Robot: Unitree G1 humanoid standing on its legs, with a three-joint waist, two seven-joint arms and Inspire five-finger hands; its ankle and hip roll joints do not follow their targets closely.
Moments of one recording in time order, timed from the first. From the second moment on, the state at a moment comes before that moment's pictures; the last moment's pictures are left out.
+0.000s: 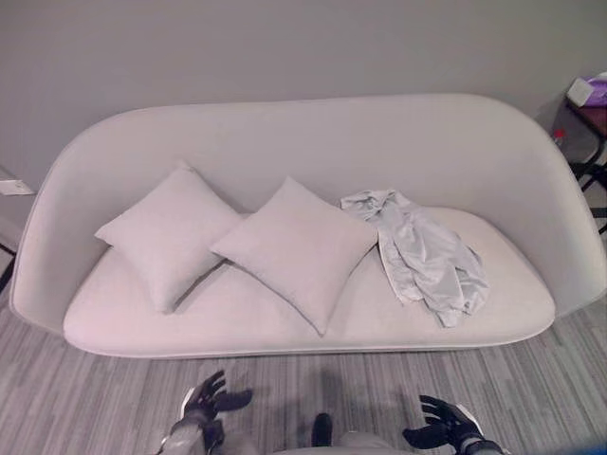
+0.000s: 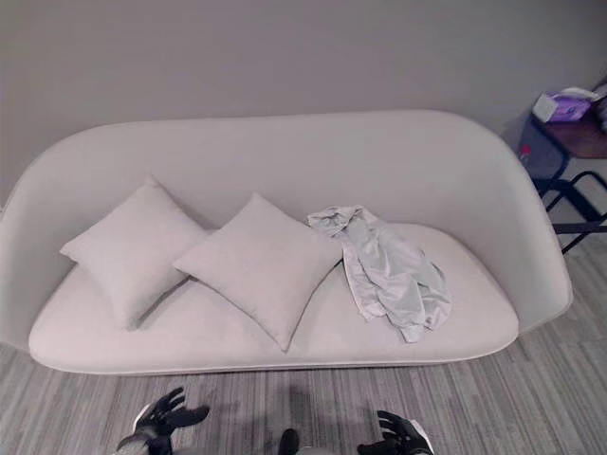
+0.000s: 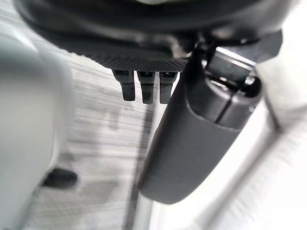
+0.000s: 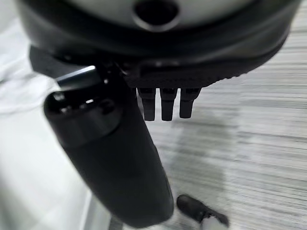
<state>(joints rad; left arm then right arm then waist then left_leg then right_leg) 0.01 0.17 -0.19 1.02 -0.41 -0.12 0.02 0.09 -0.40 0.18 0.98 0.13 -0.03 0.00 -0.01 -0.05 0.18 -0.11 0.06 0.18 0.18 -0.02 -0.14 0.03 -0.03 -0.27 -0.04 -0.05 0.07</state>
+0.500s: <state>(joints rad) -0.03 0.29 -0.18 0.96 -0.35 -0.10 0.05 0.10 -0.39 0.21 0.79 0.12 -0.03 -0.02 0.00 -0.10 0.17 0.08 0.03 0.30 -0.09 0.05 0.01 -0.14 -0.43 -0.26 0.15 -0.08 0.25</state>
